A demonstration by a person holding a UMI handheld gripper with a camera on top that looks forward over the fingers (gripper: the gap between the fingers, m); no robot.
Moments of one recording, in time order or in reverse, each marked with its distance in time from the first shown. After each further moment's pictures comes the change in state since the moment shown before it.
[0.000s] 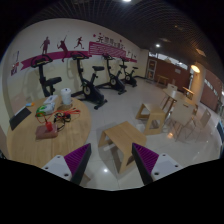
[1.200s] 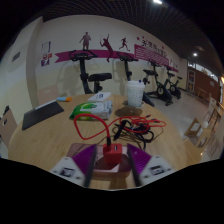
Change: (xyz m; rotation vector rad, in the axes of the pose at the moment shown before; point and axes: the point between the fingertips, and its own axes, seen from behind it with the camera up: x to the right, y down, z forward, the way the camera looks) arm -0.390 -0.010 0.228 0.104 -0.421 -0.130
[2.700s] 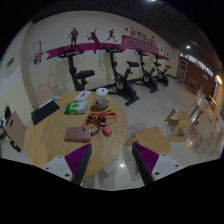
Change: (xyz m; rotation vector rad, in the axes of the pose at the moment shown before) arm 0.143 -0.066 -0.298 -0.198 0.099 0.019
